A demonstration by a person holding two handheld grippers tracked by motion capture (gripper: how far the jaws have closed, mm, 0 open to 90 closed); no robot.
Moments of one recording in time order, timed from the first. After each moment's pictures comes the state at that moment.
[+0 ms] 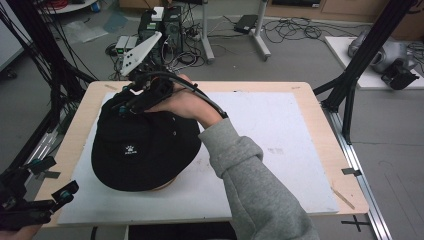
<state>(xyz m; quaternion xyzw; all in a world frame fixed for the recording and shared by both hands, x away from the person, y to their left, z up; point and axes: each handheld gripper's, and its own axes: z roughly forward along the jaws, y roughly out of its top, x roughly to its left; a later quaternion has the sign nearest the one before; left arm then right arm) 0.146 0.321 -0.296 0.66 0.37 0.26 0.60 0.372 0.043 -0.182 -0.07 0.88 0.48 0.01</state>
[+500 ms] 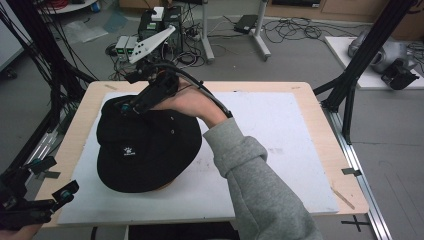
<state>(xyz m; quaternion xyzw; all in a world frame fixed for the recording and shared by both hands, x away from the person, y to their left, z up) 0.147 0.321 -0.297 0.66 0.37 0.25 0.60 0.379 0.030 -0.178 0.00 0.86 0.51 0.01</state>
